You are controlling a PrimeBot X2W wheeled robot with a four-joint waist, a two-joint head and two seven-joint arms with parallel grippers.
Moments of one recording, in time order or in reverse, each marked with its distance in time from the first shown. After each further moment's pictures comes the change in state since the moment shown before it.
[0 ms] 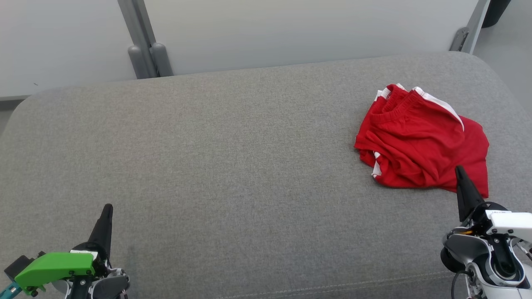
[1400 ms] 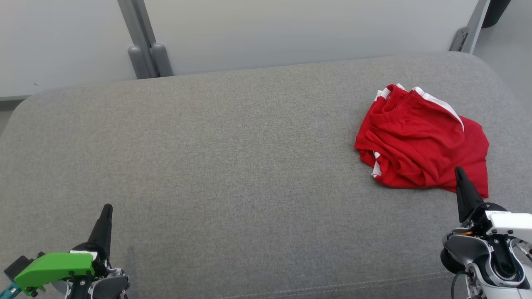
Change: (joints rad) left arm -0.001 -0.001 0.003 0.006 0.000 -0.008 0.000; right arm 0.000 0.001 -0.003 0.008 0.000 0.000 0.004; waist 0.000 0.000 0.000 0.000
